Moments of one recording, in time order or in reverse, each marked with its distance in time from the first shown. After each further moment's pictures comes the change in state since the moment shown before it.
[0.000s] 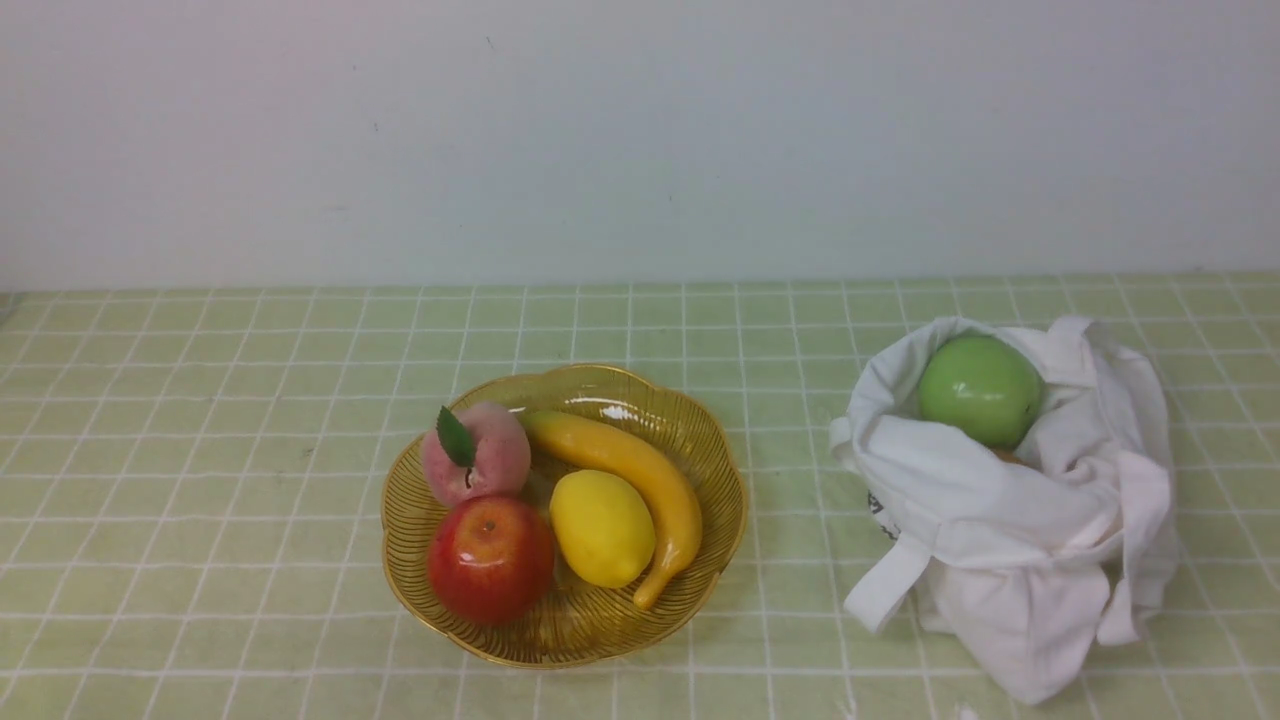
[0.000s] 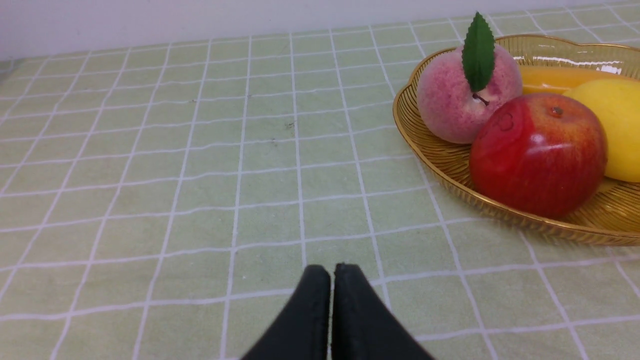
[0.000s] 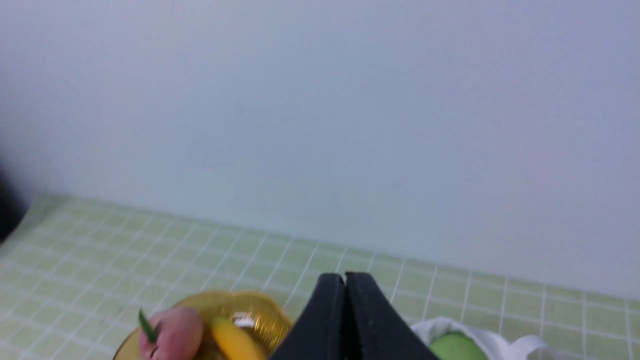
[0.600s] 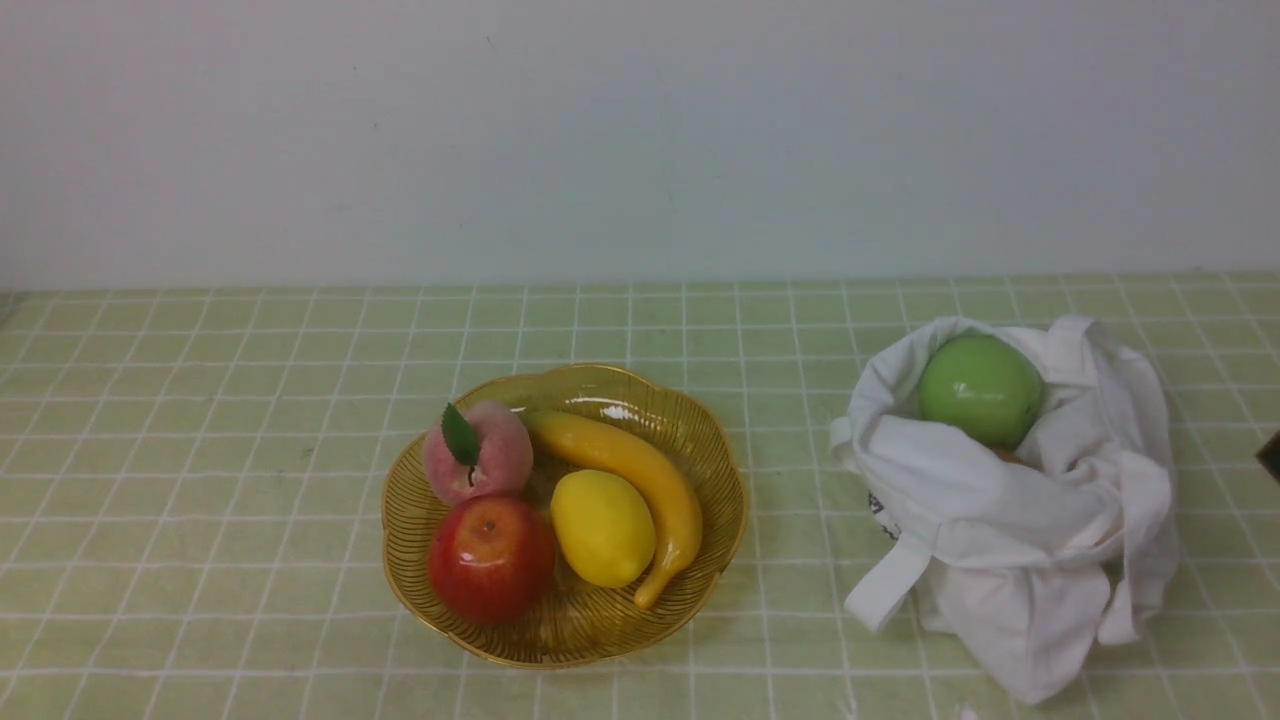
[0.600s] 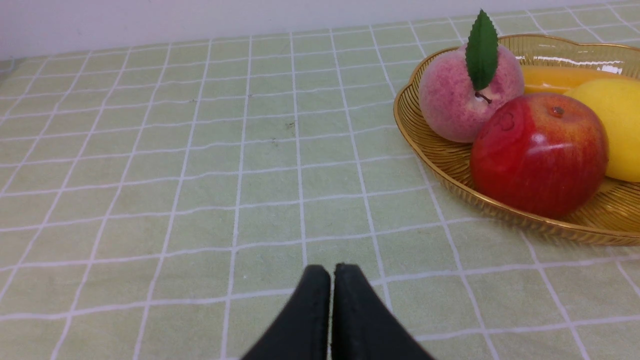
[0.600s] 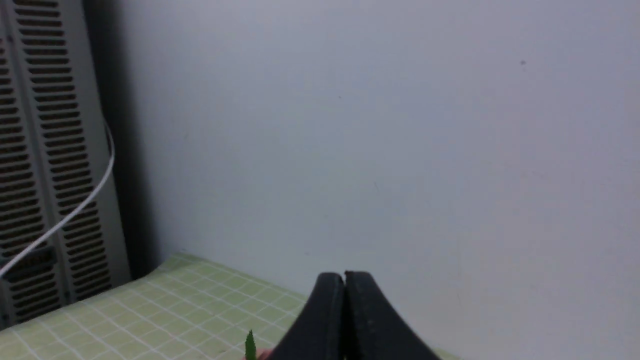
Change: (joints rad) right arm 0.000 -0.277 0.627 -0.210 -0.735 0.122; left arm 0.000 0.000 0.000 0.000 0.000 0.000
